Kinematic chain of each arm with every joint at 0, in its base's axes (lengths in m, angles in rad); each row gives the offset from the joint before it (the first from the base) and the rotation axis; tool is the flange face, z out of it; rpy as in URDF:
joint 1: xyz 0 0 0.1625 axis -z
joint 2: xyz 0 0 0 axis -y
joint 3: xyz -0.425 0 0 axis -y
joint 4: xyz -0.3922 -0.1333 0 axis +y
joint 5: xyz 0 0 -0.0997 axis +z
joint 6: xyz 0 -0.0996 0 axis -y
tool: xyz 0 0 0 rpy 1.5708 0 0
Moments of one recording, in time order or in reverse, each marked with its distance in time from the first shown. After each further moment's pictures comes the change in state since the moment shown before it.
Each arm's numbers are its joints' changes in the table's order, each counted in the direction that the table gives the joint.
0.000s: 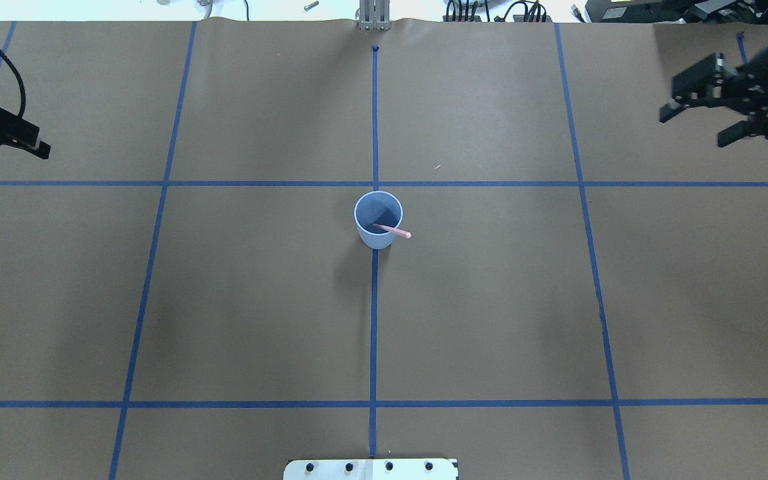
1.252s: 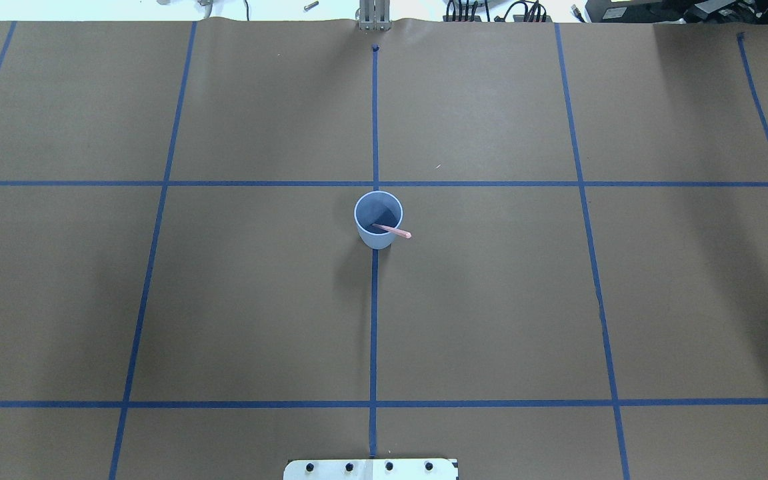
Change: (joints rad) left arm 0.162 0.073 0.031 -0.002 -0.068 0.343; right arm -0.269 -0.214 -0.109 -0.002 0.140 -0.760
